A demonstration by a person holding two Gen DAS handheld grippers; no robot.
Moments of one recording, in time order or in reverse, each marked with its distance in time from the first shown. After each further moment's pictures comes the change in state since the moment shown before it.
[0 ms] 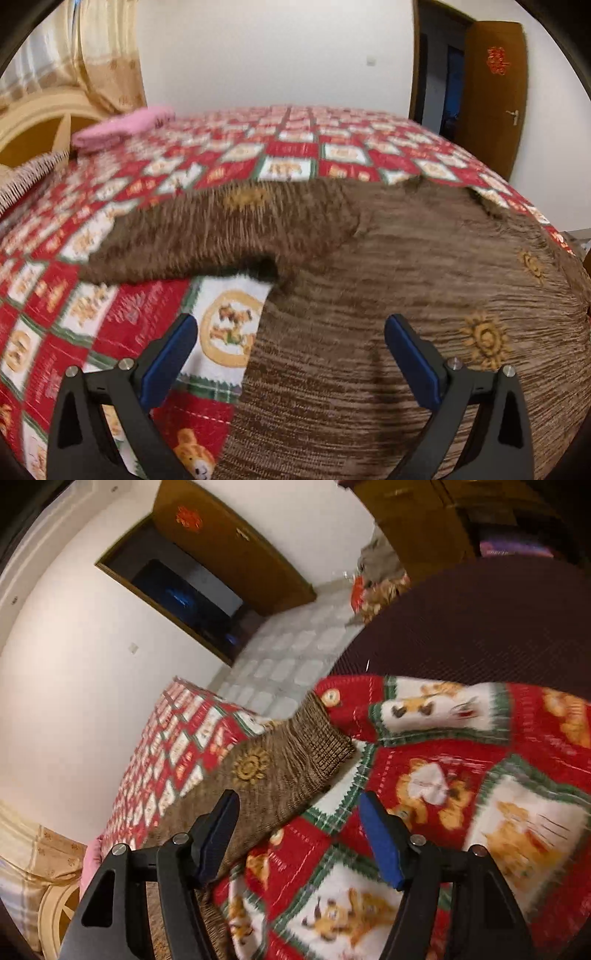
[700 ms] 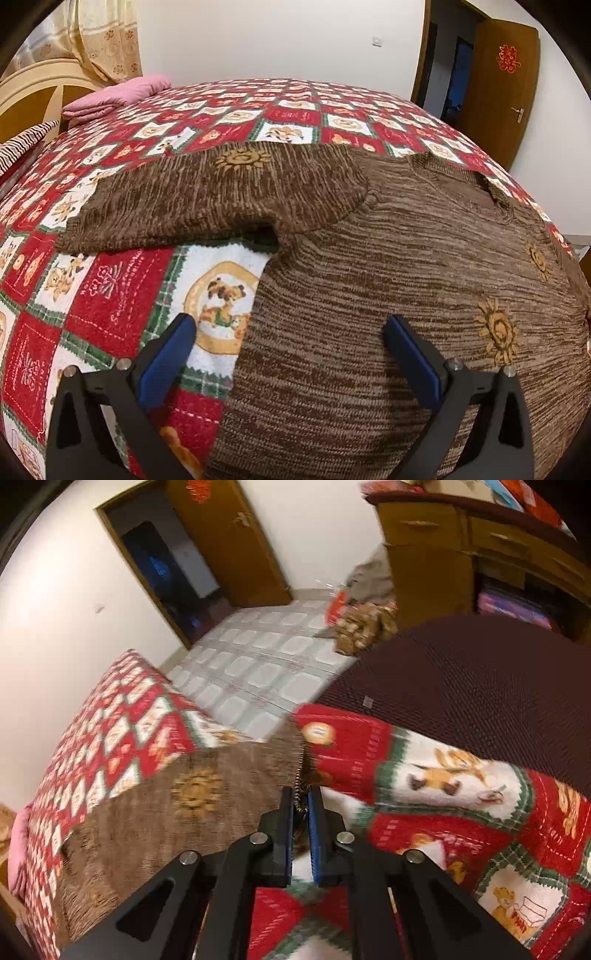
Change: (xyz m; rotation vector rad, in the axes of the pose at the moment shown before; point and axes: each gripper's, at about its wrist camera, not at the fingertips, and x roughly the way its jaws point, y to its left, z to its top) left arm 0.017 0.005 -0.004 -0.043 0.077 -0.045; right arm 0.032 0.033 0.032 -0.212 -0.034 -0.238
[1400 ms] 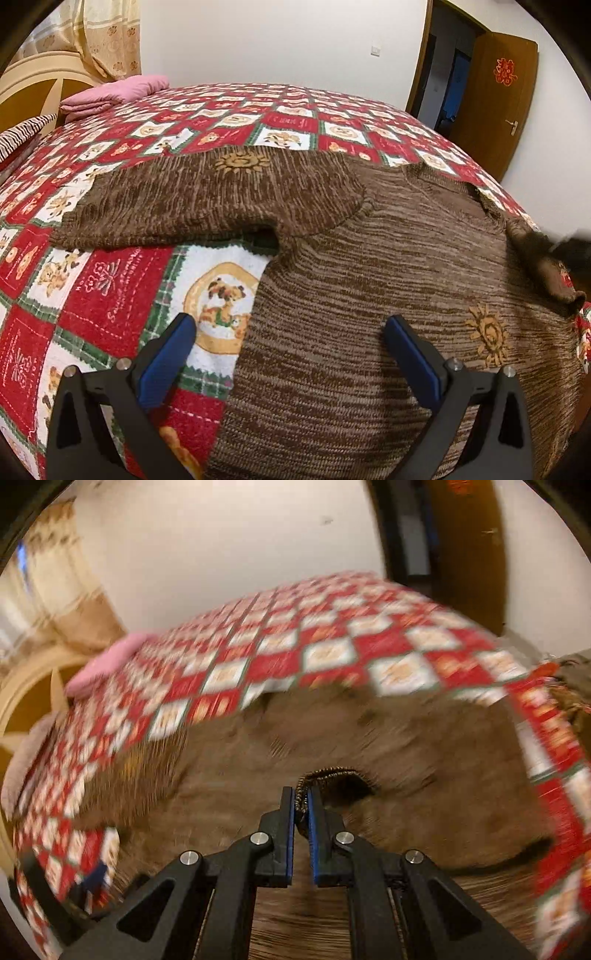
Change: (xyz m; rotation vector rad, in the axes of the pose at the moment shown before) left arm -0.003 0.006 -0.002 -0.030 -0.027 -0.051; right arm -0.011 0.325 -0.210 -0.659 0.126 0.441
